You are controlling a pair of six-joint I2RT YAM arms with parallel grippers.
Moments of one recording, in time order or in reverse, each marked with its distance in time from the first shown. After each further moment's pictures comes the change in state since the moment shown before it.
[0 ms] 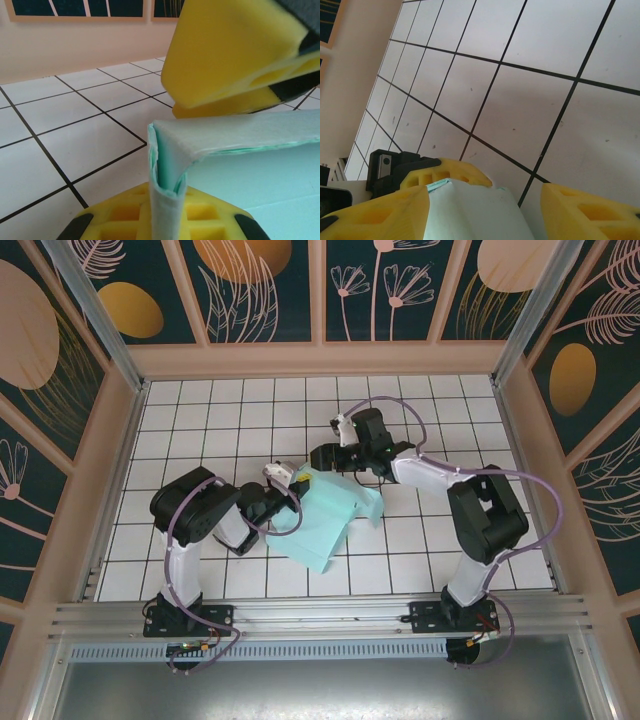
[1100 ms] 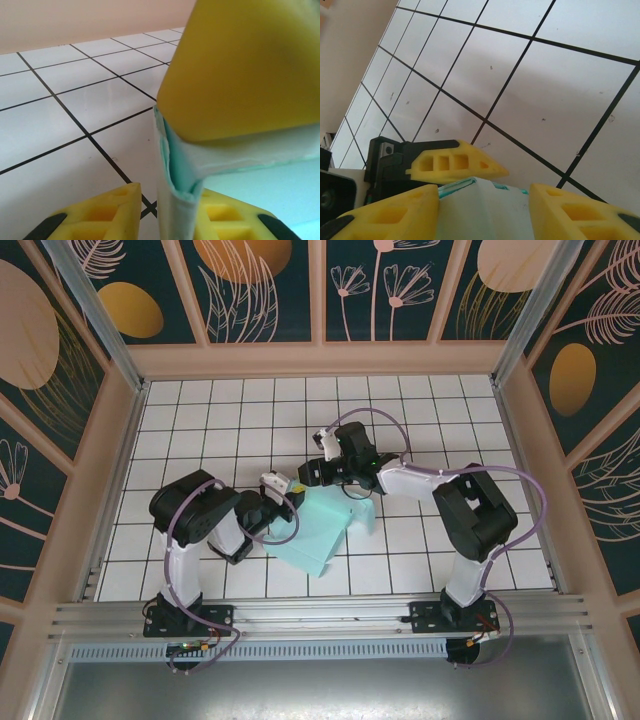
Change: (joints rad) left arm -0.004 -0.011 -0.096 -0.011 -0.058 0.021; right arm 0.097 0.039 -0.048 0.101 0.053 -0.062
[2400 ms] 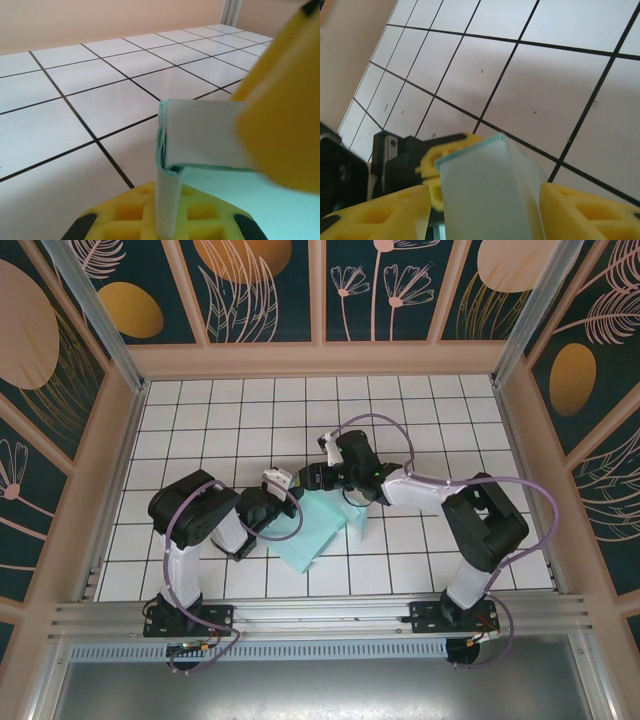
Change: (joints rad) left arm -0.014 -0.012 0.040 -0.061 -0.075 -0.019; right arm 0.037 -0.108 -0.110 0.063 0.114 0.095
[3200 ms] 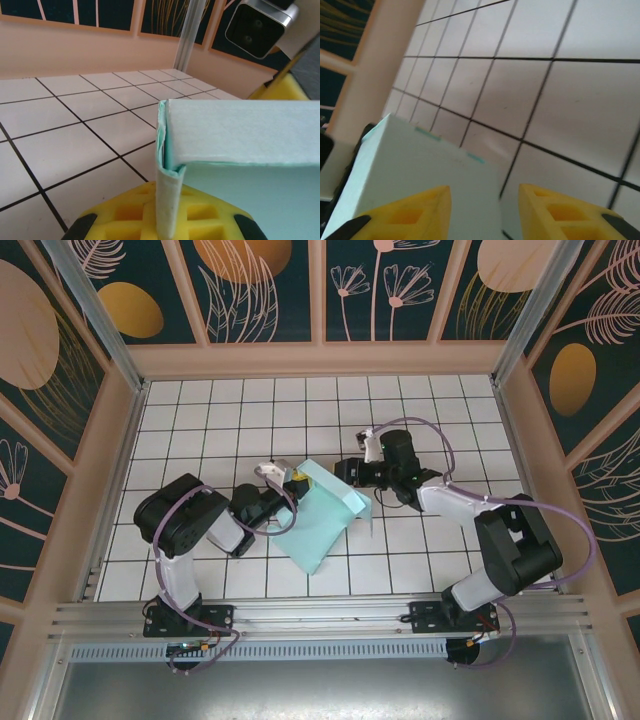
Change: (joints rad) left arm 0.006 -0.101 0.011 0.043 0.175 -0.167; right arm -0.185 -0.178 -0.181 0.074 -0.188 0.046
